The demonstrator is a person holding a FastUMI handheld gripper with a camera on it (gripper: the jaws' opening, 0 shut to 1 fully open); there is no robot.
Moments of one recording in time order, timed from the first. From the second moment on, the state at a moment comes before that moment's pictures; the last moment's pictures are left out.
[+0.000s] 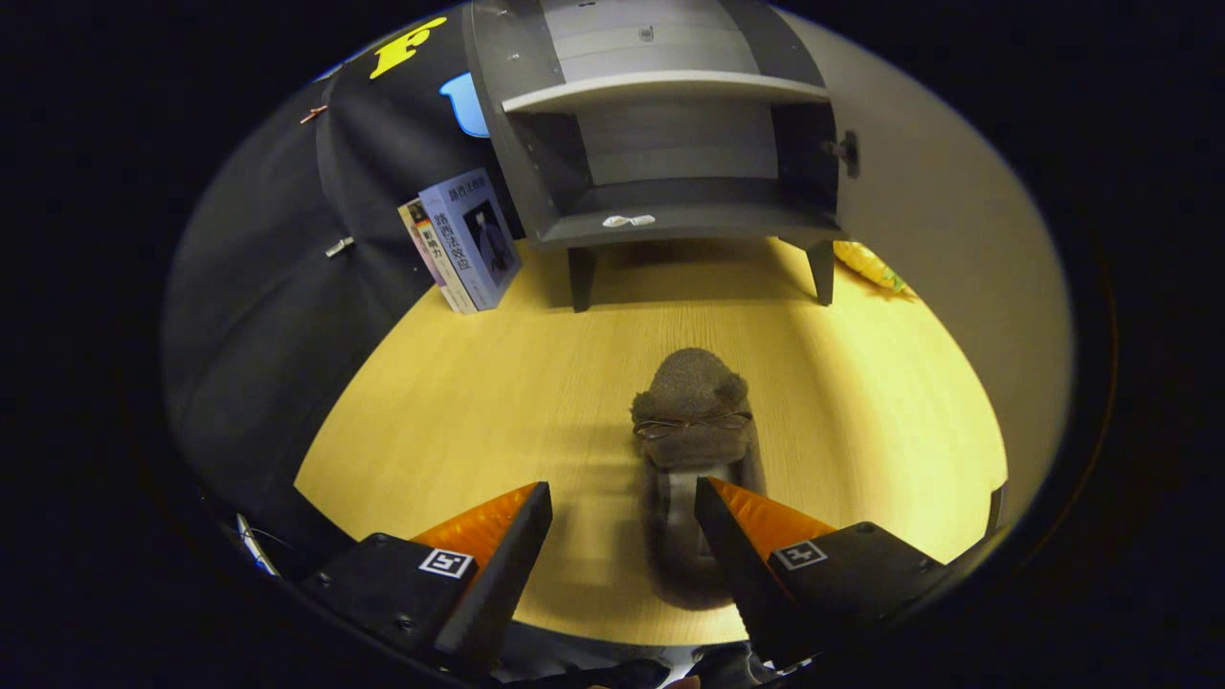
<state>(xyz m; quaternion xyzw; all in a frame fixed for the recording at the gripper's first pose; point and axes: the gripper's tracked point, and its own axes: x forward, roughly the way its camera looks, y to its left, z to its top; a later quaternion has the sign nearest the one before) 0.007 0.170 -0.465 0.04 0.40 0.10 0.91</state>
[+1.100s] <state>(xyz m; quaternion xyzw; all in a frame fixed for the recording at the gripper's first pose) 0.074 0.140 -0.334 0.08 0.33 0.03 0.94</state>
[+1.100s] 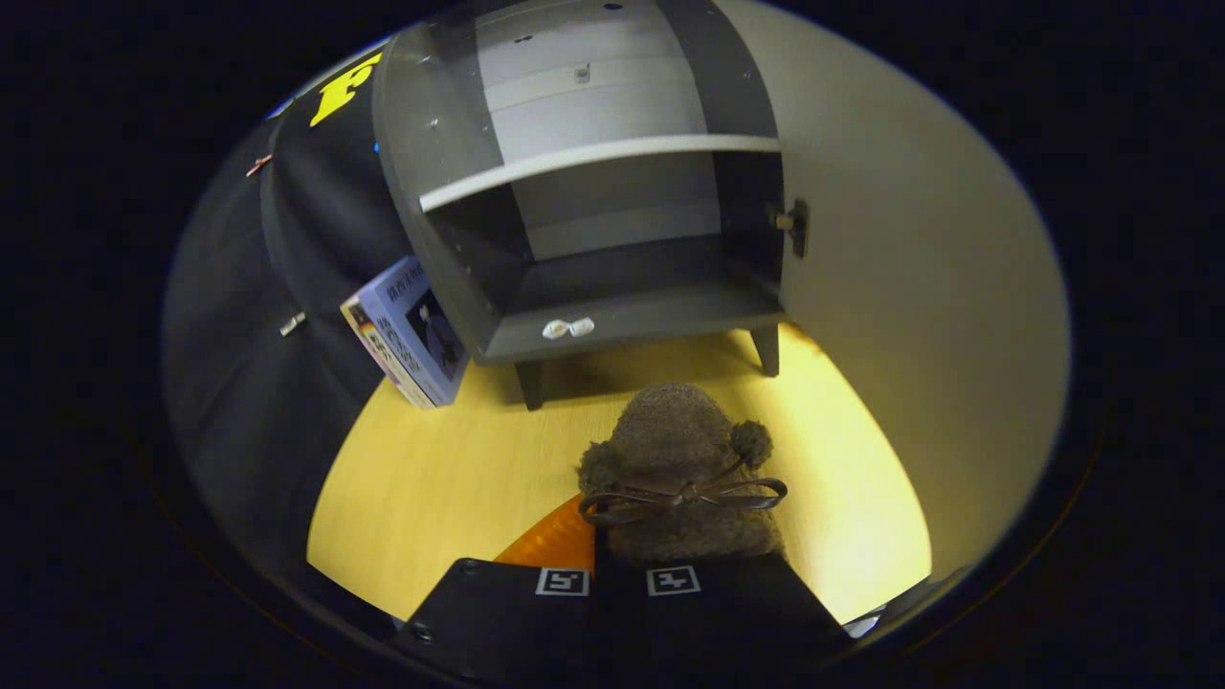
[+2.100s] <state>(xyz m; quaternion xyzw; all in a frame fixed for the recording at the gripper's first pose) 0.297 0.157 -0.118 0.05 0.30 0.02 0.95</state>
